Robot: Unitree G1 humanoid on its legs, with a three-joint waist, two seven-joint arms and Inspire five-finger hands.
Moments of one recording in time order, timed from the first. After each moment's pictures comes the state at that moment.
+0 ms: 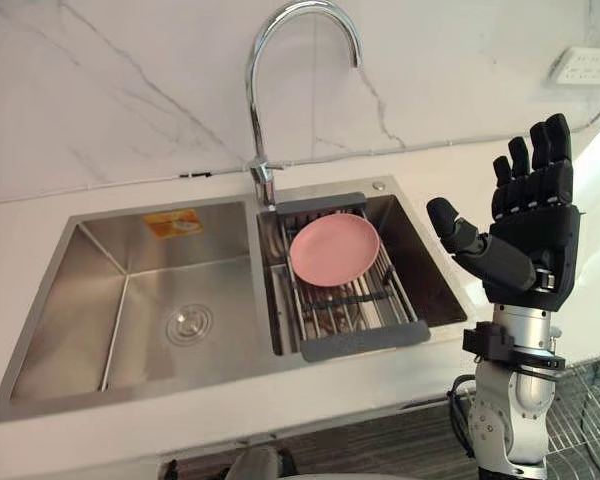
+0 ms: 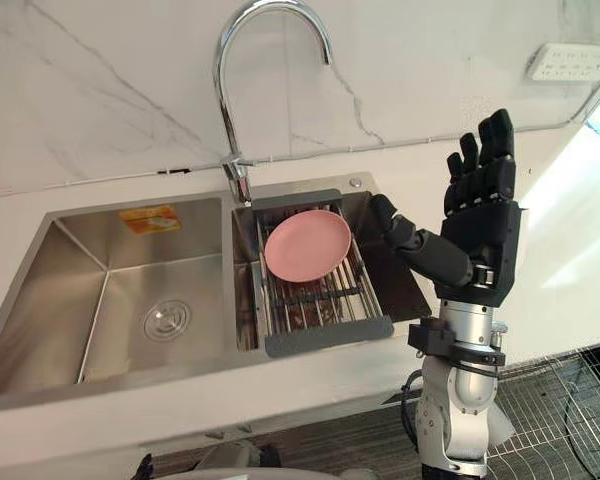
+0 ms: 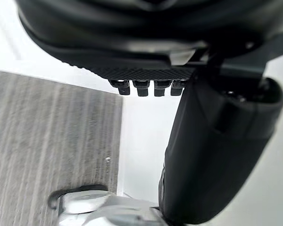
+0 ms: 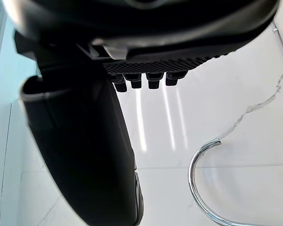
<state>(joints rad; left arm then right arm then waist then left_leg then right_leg) 0.35 0.06 0.14 0.95 -0.01 -0.23 0.22 0.11 -0.07 -0.15 -0.36 0.39 -0.35 0.07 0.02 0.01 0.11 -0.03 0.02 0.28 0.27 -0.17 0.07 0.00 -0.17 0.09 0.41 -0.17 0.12</state>
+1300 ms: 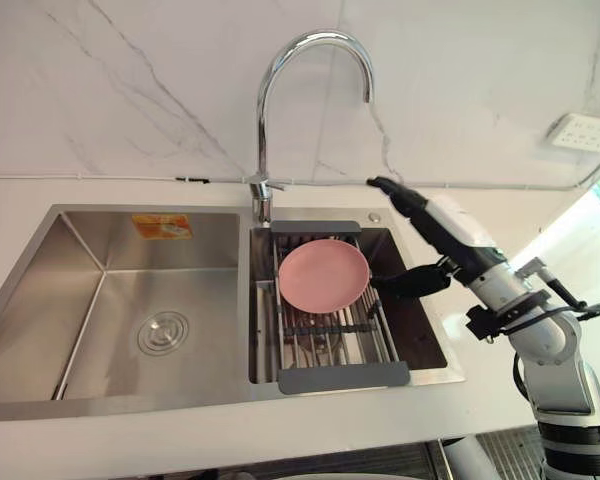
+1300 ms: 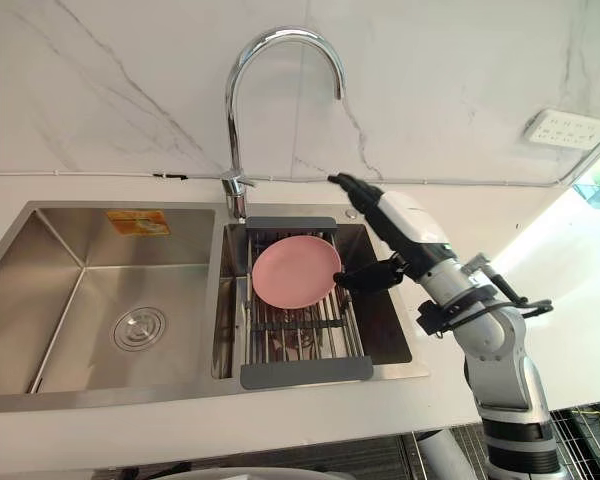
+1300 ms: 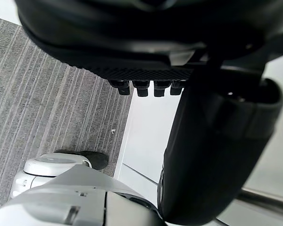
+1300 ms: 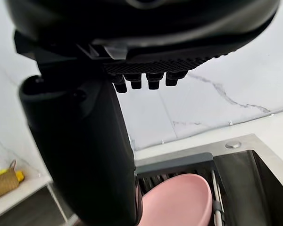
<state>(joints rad) 0.28 0.13 0.24 1.02 -0.10 -0.16 0.14 -0.08 -0.54 -0.10 -0.30 -0.46 -0.21 0.51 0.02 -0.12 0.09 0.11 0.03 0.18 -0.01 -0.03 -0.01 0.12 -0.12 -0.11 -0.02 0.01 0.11</state>
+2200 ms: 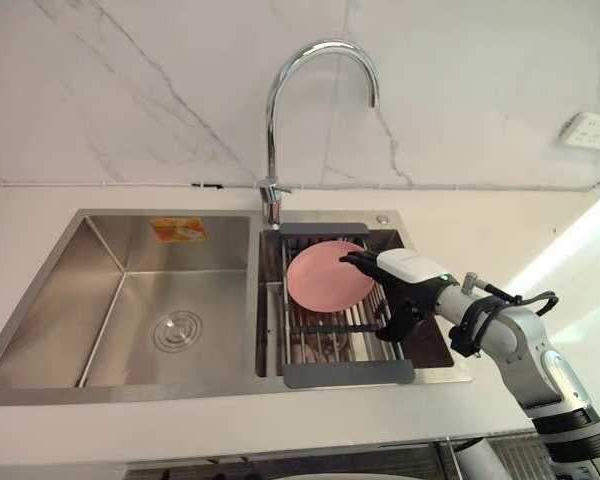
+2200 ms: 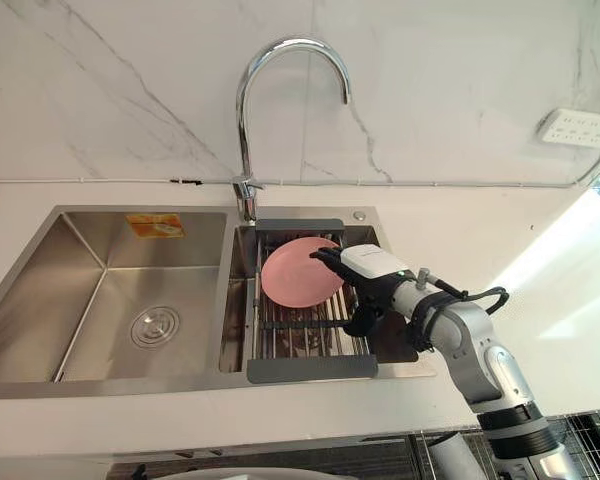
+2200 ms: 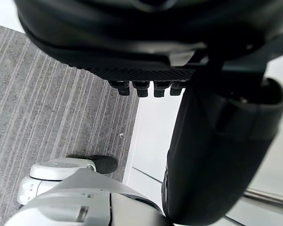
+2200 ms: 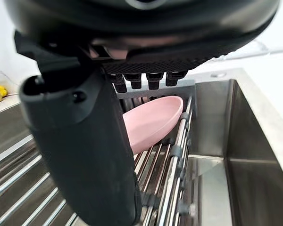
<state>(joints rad) 0.29 0.13 0.19 1.02 -0.08 -0.13 0.13 -0.11 -0.61 0.10 -0.14 -0.68 -0.19 0.49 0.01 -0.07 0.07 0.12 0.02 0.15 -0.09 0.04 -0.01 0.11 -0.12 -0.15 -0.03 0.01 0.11</state>
